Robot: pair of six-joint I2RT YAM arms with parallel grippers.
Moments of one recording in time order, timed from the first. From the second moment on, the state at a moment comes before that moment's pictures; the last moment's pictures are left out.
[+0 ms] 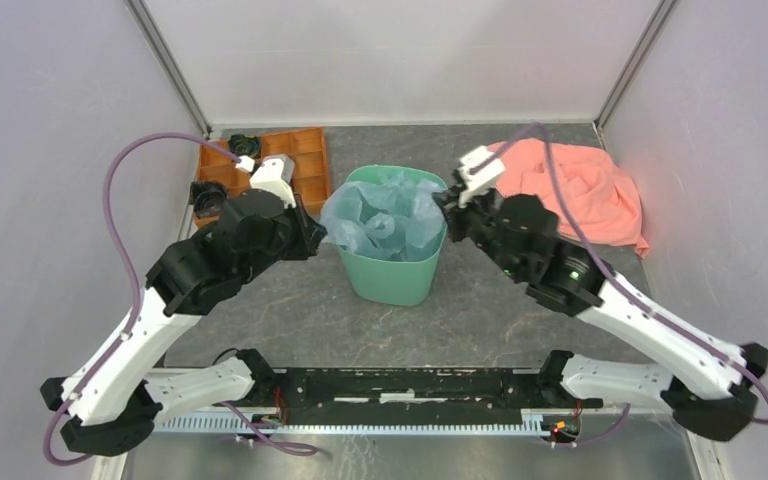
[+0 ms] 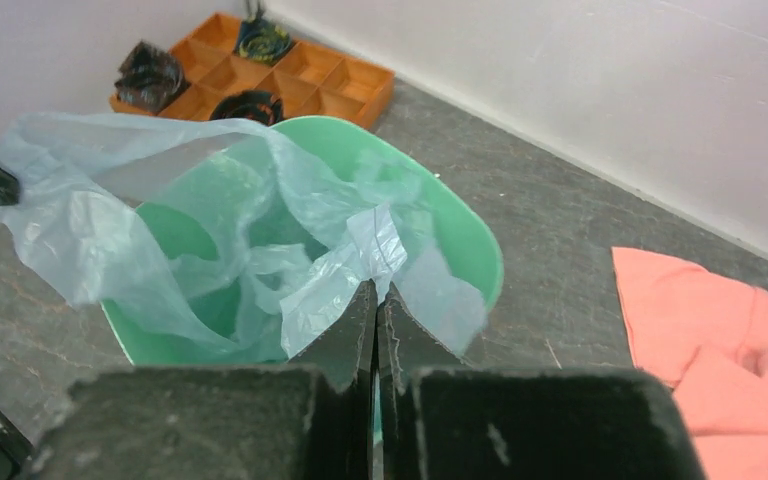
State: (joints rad) left arm -0.81 0.96 1.37 -0.94 -0.29 -0.64; right arm 0.99 1.08 1.20 -0.26 0.39 -0.02
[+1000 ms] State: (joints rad) left arm -0.81 0.86 1.28 -1.19 -0.76 -0.63; right arm 0.94 0.70 0.84 -0.42 0.70 0.20
